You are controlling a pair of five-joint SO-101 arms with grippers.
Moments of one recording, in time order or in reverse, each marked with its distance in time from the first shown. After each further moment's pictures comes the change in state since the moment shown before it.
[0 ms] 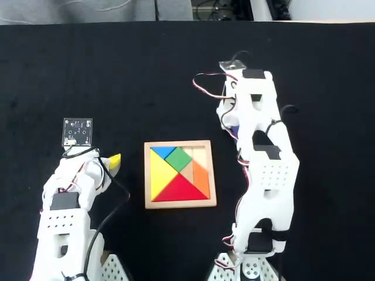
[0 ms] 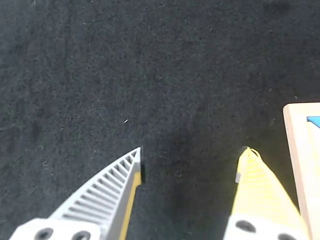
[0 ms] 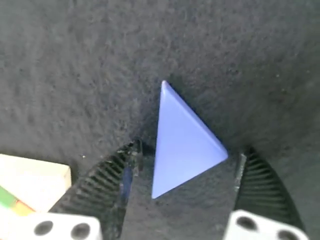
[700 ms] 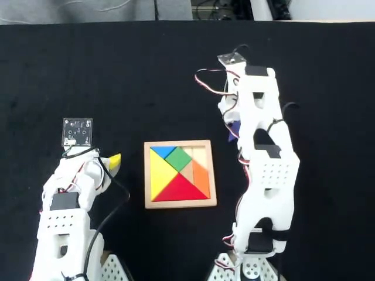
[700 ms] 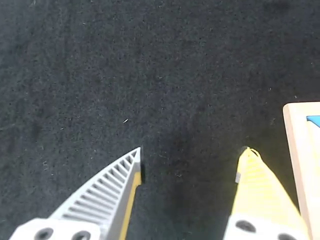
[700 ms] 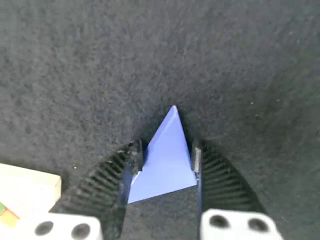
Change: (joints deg) left arm 0.0 0.0 0.0 0.0 0.0; right arm 0.4 0.6 -3.4 -1.5 3.8
